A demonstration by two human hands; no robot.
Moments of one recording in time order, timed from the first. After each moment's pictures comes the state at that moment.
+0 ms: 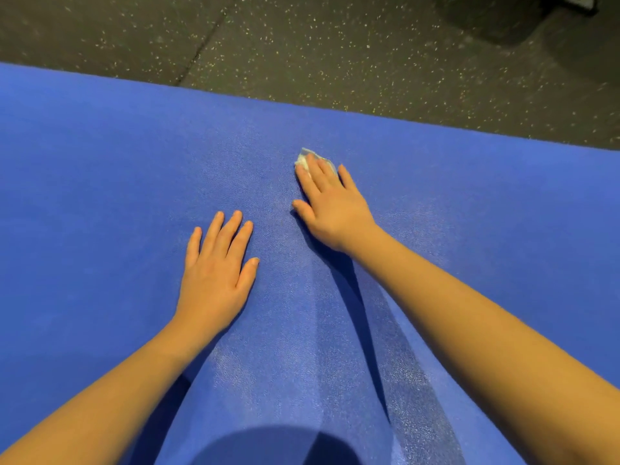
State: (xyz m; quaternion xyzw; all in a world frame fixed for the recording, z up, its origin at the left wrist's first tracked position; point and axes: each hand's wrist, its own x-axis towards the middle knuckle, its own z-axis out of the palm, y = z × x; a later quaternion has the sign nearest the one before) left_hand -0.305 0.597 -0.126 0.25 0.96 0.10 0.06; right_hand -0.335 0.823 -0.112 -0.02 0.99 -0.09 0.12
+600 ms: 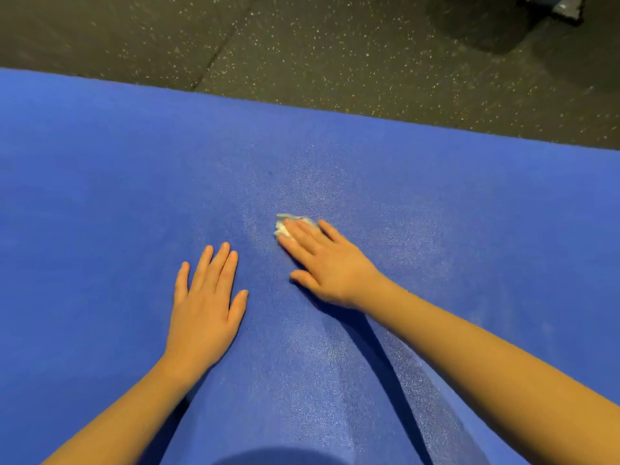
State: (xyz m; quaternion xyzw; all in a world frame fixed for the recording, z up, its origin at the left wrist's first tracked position) left_hand -0.247 0.553 -0.123 0.22 0.97 0.07 0.10; right_hand -0.250 0.797 -0.112 -0.19 0.97 -0.11 0.15
